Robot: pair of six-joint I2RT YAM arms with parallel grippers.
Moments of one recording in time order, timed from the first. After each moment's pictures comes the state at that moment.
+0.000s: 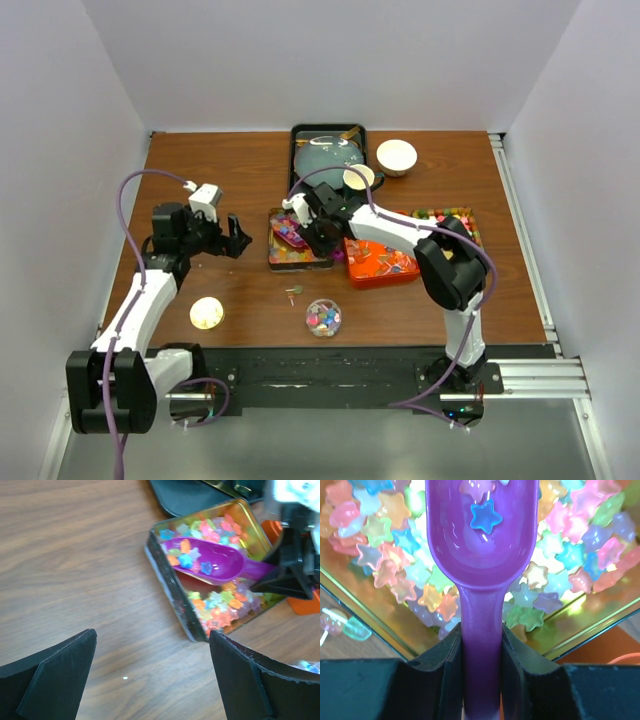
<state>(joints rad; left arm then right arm) 0.01 1.07 0.63 -0.13 0.49 -0.01 0.75 2.00 1.47 -0.52 -0.08 -0.14</state>
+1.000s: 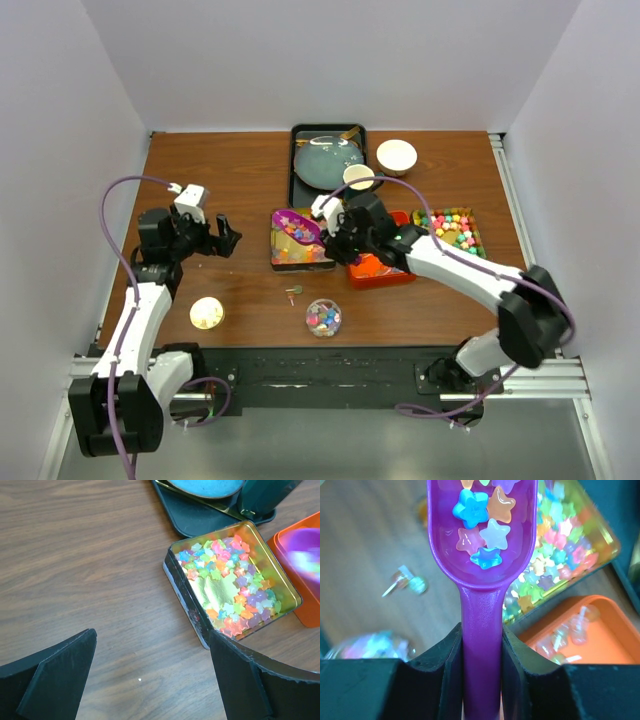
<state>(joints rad) 0.09 0.95 0.60 -0.11 0.49 0.01 0.74 1.47 1.03 -0.25 -0.21 -0.22</state>
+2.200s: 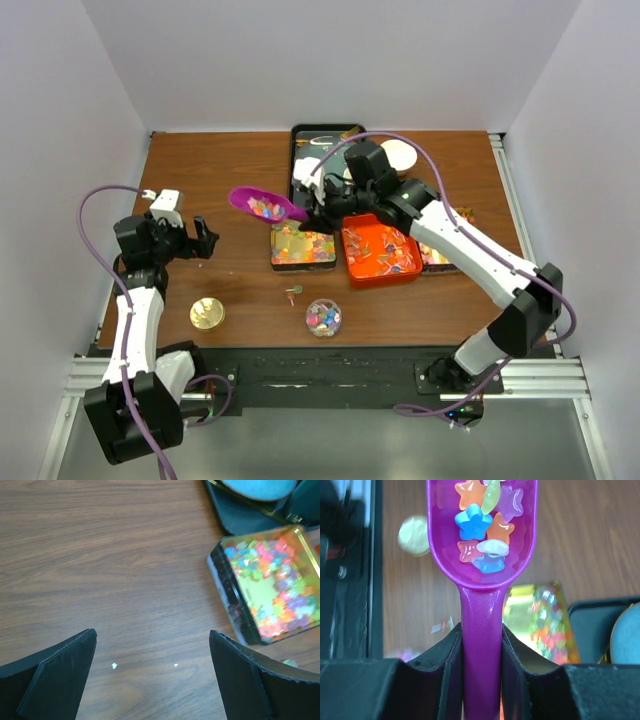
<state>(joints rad) 0.29 0.92 0.58 -0.14 0.53 0.08 0.73 1.56 1.53 -0.51 -0.59 -0.41</state>
